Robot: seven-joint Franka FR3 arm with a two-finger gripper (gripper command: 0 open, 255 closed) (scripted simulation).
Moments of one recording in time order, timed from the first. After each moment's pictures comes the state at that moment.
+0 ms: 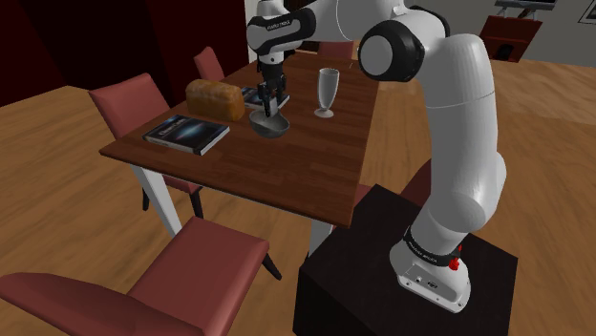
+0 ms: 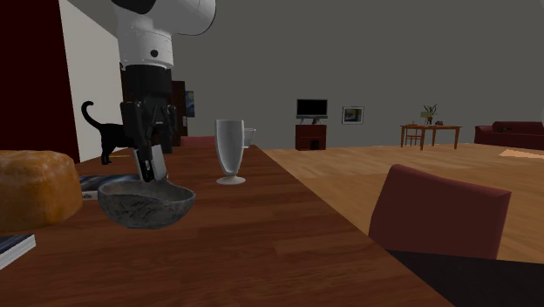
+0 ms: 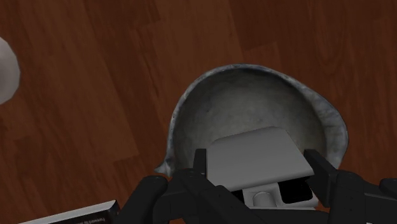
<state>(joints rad) -0.02 0.53 -0.14 -1.36 0.06 1.88 -0.27</state>
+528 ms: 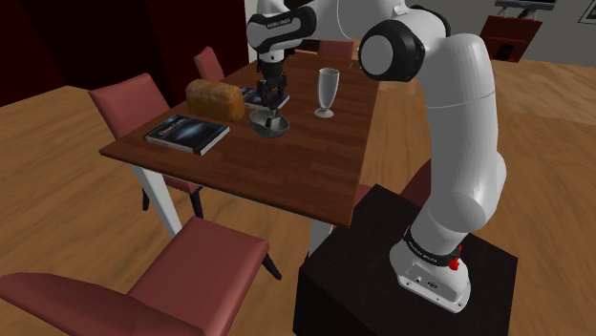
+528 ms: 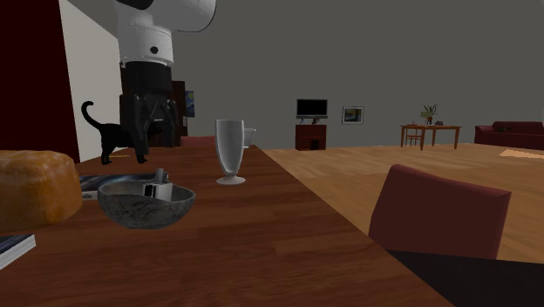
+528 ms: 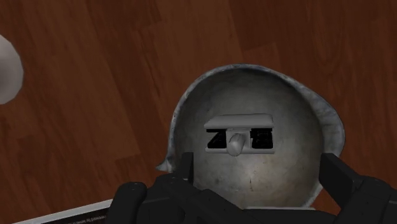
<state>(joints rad) -0.02 0.53 -0.14 -1.35 0.06 1.87 -0.27</state>
